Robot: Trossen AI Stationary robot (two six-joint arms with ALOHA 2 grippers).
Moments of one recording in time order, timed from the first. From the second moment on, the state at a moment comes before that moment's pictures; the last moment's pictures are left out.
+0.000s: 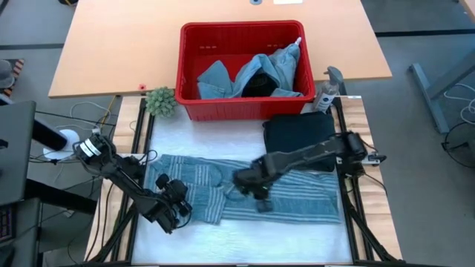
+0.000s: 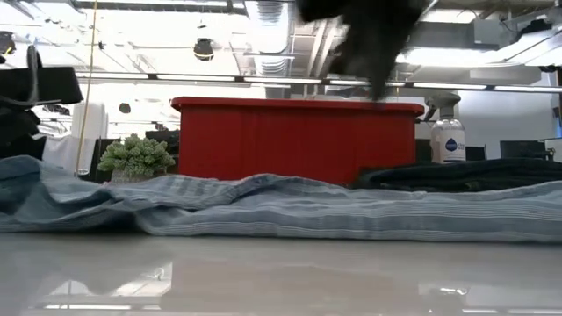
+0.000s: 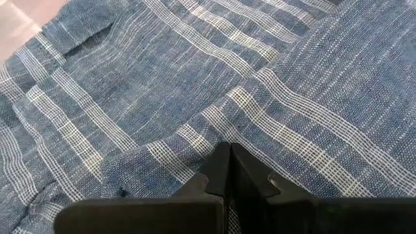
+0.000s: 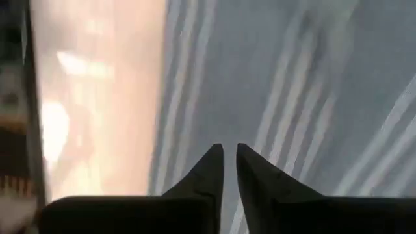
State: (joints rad) left arm -0.81 1.67 0.67 -0.70 -0.63 -1.59; right arm 0.24 1.94 1.71 -1.15 -0.17 0.15
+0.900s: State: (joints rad) left arm -0.88 1.19 0.66 -0.91 -0.43 -1.57; right arm 0.93 1.89 1.69 -1.42 0.13 1.23
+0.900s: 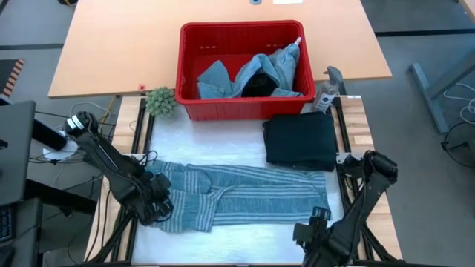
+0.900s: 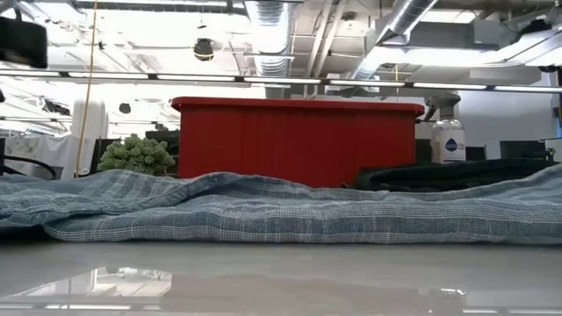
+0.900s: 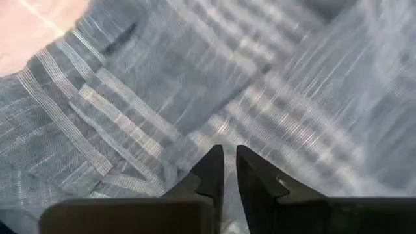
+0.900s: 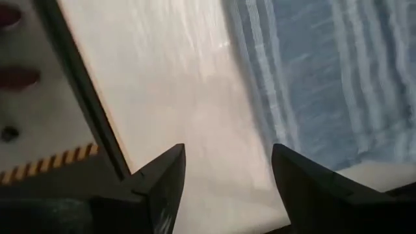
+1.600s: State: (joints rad) left arm -0.43 0.82 0.67 0.04 -0.45 -0.90; right arm 0.98 1.88 1.54 -1.18 0.01 1.92
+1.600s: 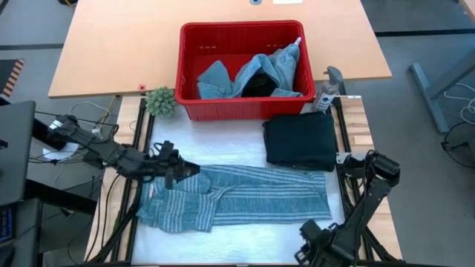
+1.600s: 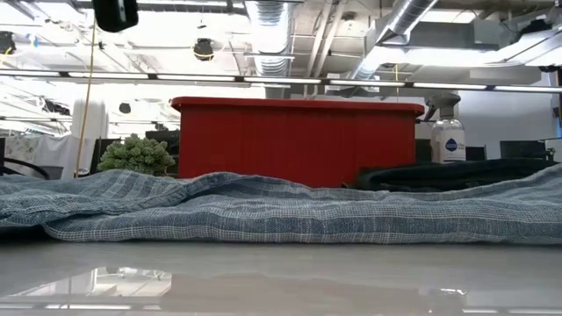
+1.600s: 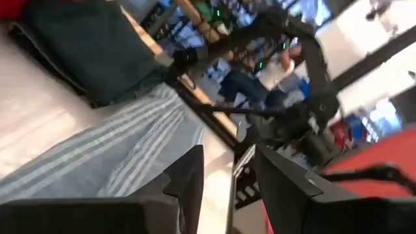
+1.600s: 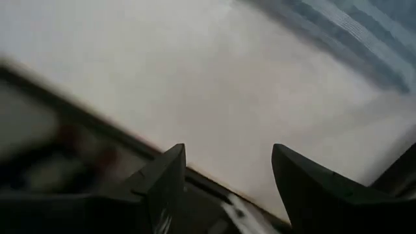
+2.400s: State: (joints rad) left arm -0.37 0.82 0.67 -0.12 -0.41 -0.90; right arm 0.84 1.88 1.35 -1.26 0.07 0.91
